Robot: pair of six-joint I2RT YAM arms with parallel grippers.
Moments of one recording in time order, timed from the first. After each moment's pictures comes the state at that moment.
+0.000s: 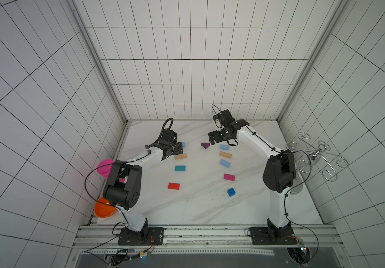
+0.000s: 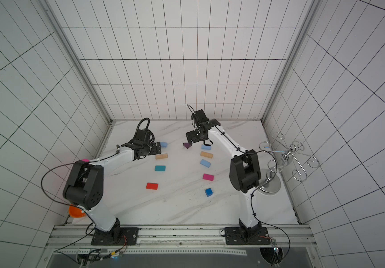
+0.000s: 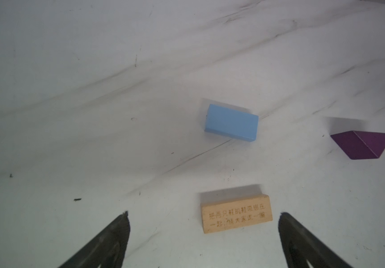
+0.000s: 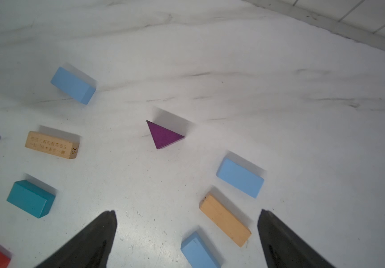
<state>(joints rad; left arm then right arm) -0.31 1.81 1.22 -0.33 -0.09 -0.35 0.42 1.99 1.84 -0.84 0.01 0.12</state>
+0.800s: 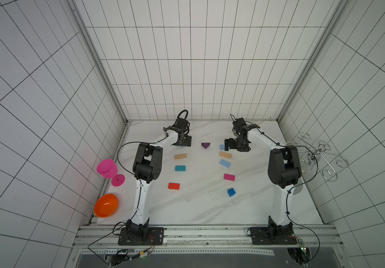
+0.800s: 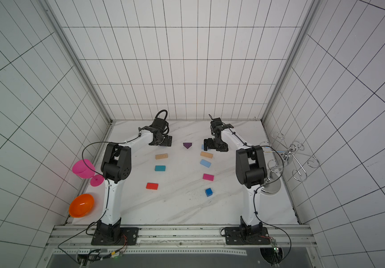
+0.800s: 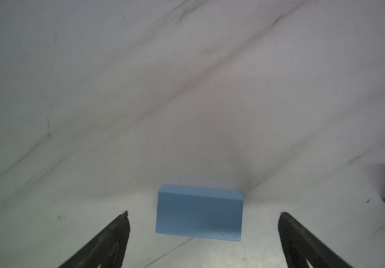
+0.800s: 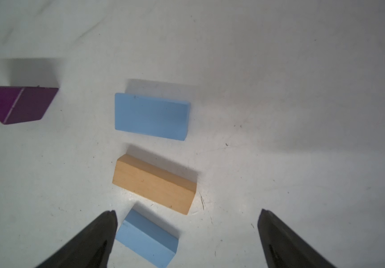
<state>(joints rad) -0.35 2.28 1.84 -0.67 -0.14 -0.23 0.28 2.10 1.71 -0.90 -0.07 0.25</state>
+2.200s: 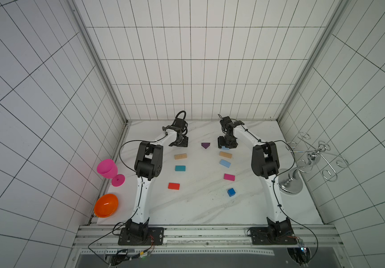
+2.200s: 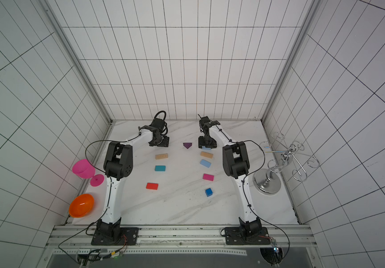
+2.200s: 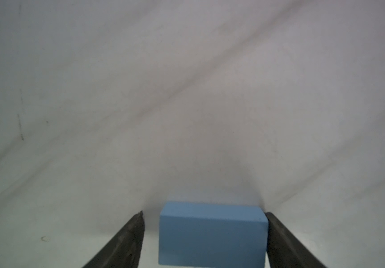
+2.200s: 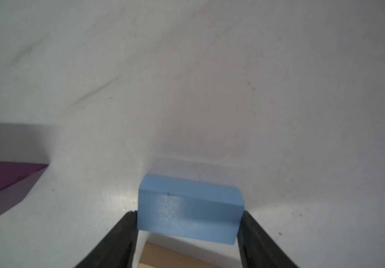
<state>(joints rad) -0.31 2.34 1.89 -0.72 -0.08 -0.22 0.35 2.41 2.10 -1.03 0.03 0.30</state>
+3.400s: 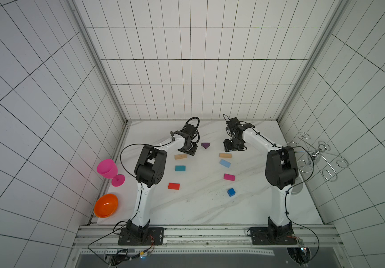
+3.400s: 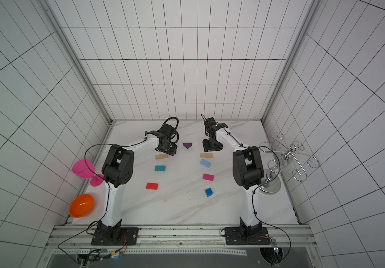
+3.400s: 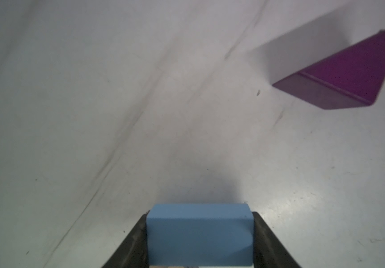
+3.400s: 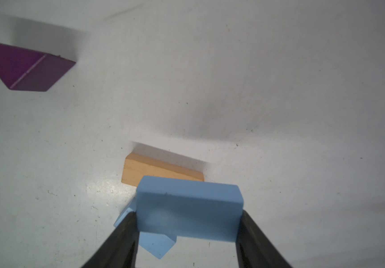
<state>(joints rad) -0.46 2.20 1.72 -0.69 0.00 -0.03 0.35 2.07 1.72 -0.94 0.05 0.12</state>
